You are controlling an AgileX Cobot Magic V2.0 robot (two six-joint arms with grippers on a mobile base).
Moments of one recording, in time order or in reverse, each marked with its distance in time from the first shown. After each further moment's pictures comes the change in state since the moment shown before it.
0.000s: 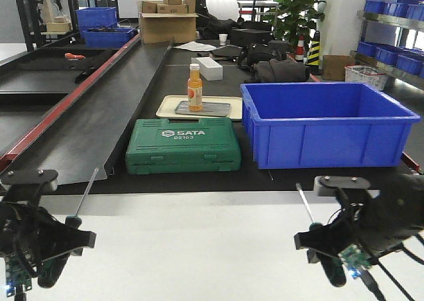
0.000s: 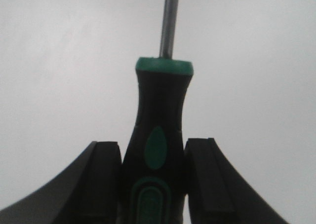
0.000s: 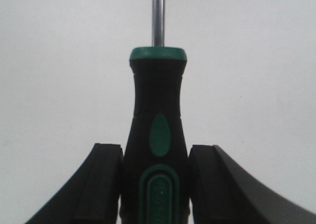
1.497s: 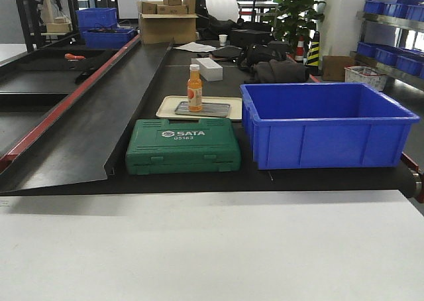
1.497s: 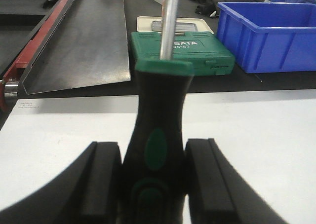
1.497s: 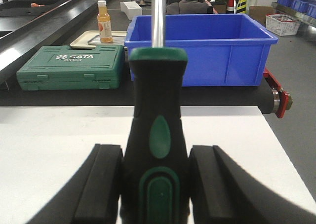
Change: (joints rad) left arm -0.042 -1.052 0.451 0.285 -0.055 -0.204; right arm 0.000 -1.222 0.515 -0.351 -0.108 0.233
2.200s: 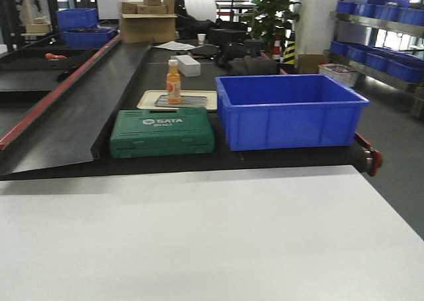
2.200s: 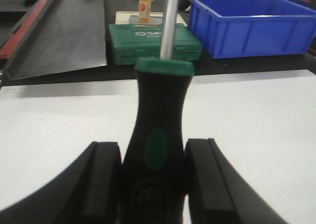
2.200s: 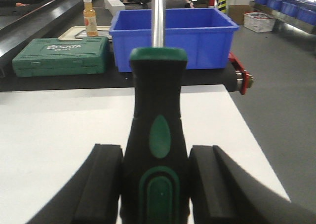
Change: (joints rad) left arm 0.000 0.001 0.000 0.001 0.000 0.000; right arm 0.000 0.000 0.000 0.001 0.000 0.000
